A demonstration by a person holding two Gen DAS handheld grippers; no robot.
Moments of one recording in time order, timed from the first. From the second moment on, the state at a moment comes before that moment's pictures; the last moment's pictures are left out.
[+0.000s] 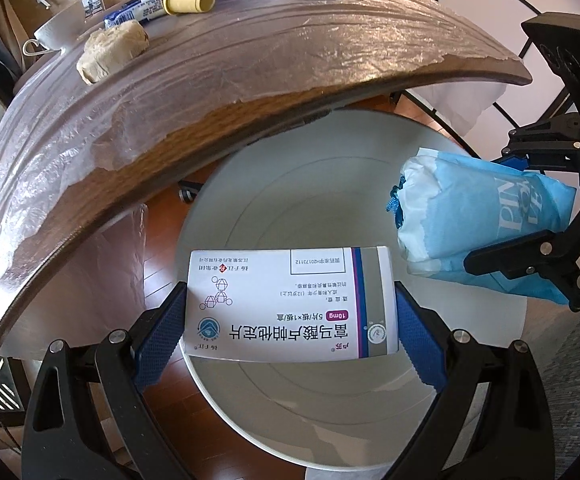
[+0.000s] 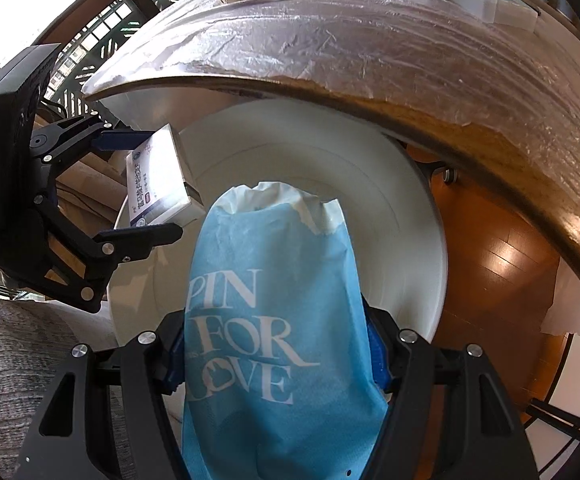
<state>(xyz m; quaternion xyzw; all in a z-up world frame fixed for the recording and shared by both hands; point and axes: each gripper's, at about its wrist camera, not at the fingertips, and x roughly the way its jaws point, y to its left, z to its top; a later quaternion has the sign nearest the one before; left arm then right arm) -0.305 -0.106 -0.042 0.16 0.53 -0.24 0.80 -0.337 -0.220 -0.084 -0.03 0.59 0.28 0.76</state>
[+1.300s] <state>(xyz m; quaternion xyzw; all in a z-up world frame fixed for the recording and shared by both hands) -0.303 -0.130 -0.081 0.17 0.56 -0.24 0.78 -0.331 -0.214 -0.088 -0.03 0.61 0.25 0.75</state>
